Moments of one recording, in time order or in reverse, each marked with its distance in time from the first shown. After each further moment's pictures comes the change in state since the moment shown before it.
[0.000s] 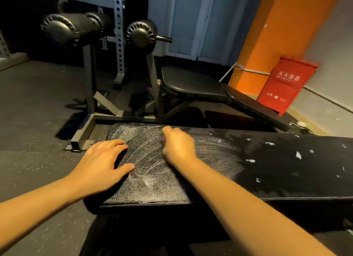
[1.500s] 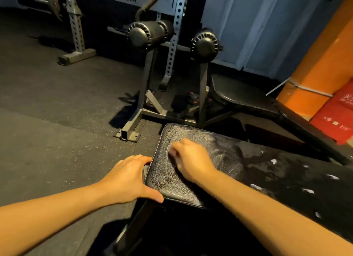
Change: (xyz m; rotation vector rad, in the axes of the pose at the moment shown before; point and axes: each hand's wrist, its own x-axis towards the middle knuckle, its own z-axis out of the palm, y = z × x) left_hand -0.078 -0.023 -0.030 -0.318 -0.204 -0.267; right_hand -0.018 -0.094 0.000 0.040 -0.033 -0.466
